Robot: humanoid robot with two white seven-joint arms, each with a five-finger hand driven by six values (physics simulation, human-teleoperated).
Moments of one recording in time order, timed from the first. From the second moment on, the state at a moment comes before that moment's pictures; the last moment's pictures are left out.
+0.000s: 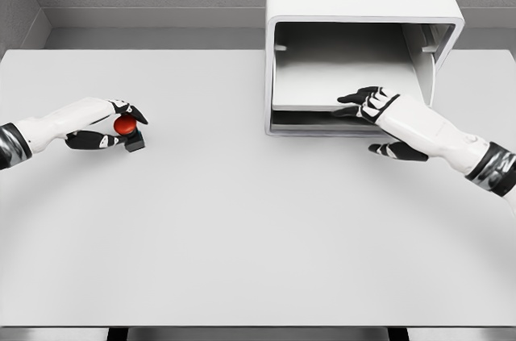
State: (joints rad) left arm -0.41 0.61 -0.22 -1.21 -0.27 -0.59 -0.61; right arm -0.26 -0.73 0.34 -1.58 0.43 -0.61 0.17
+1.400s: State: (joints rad) left arm -0.41 0.61 -0.21 -1.25 -0.27 -0.59 -0.61; right arm -0.07 -0.82 0.08 -1.66 0.41 -0.61 0.16
